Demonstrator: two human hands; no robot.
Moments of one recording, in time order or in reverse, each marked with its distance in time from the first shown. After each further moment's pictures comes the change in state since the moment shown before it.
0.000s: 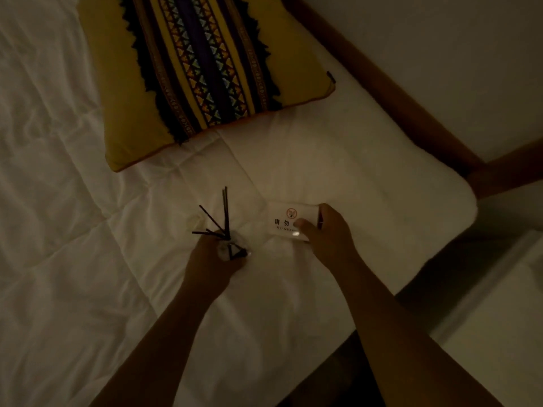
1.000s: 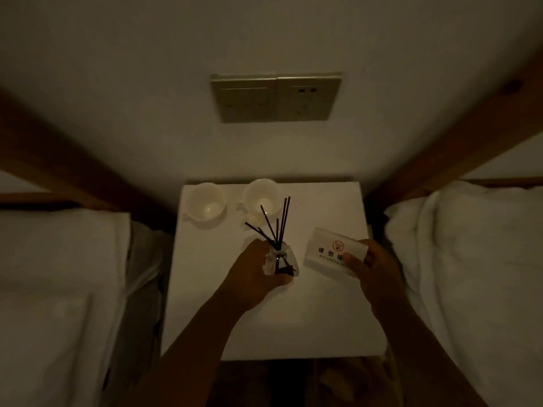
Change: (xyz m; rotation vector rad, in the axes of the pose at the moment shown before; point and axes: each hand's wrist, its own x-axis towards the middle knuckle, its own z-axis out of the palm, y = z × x) left_hand -0.302 0.240 0.496 0.422 -1.065 0.588; right_hand -0.286 0.416 -0.438 0.640 0.820 0.519
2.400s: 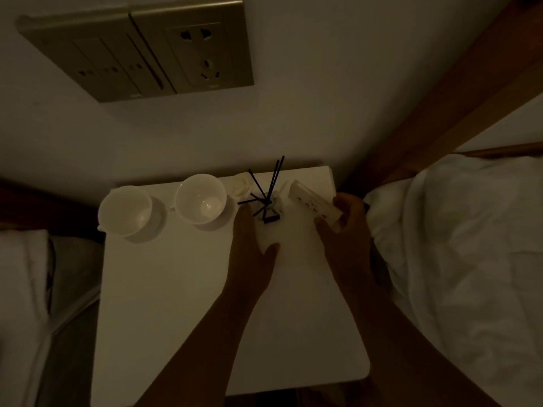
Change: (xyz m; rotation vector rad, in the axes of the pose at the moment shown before) left_hand 0.102 -0.002 0.102 0.148 0.320 0.128; right_hand 0.103 0.034 0.007 0.010 0.257 -0.242
